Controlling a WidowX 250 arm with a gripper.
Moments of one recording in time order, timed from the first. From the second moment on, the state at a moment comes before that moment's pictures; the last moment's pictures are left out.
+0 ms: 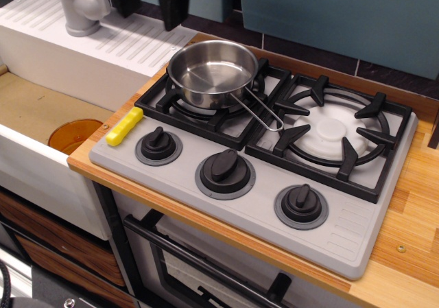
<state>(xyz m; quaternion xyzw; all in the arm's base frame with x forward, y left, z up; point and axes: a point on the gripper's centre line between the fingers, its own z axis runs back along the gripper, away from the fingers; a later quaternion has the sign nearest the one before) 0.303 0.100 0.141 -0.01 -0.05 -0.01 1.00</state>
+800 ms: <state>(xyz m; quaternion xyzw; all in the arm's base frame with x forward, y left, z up) 0.278 0.123 0.095 -0.01 -0.11 0.02 0.99</state>
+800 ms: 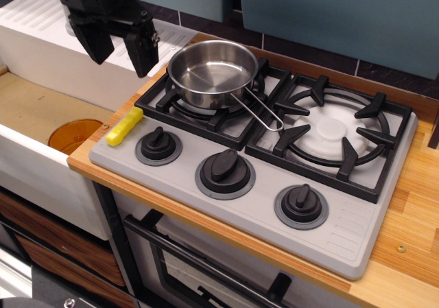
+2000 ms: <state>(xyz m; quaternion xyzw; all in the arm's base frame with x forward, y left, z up) 0.269 0.136 0.035 0.02 -0.14 0.04 0.99</state>
